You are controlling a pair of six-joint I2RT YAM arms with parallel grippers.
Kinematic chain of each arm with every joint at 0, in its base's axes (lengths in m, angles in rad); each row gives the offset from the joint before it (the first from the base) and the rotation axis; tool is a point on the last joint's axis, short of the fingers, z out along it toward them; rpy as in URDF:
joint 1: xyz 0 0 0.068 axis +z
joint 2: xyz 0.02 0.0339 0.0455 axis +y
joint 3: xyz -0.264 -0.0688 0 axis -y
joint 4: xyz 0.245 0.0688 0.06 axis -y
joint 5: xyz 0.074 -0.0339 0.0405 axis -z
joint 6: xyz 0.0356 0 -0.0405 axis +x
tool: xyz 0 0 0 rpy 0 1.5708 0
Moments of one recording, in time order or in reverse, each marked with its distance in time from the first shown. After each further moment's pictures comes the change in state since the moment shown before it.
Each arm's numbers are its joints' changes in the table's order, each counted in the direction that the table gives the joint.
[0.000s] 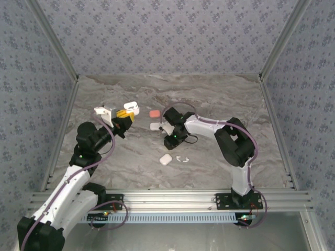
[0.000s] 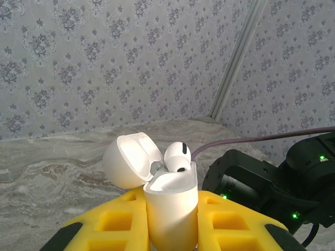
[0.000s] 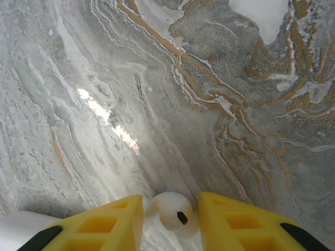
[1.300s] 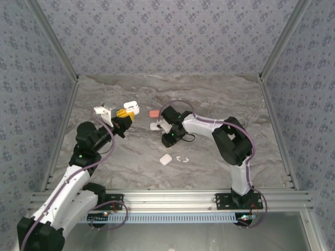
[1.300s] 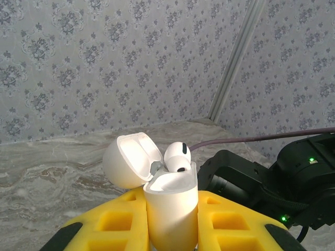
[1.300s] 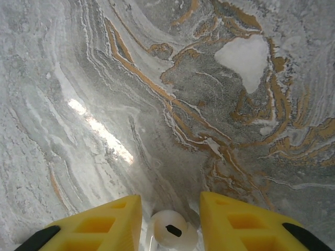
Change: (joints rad) left arm 0.000 0.000 0.007 0.001 0.000 0.000; right arm 0.012 0.036 0.051 0.022 0.039 0.019
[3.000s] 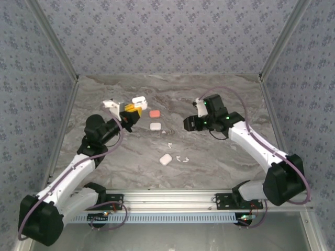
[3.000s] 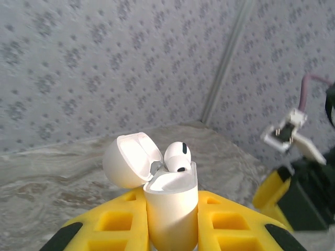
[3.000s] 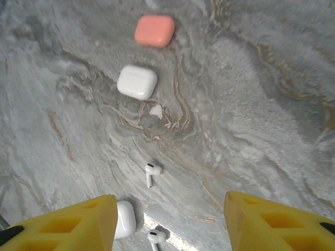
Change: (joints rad) left arm -0.048 0.169 0.047 0.152 -0.008 -0.008; right arm -0.253 -0.615 -0.296 0.103 -0.099 0.256
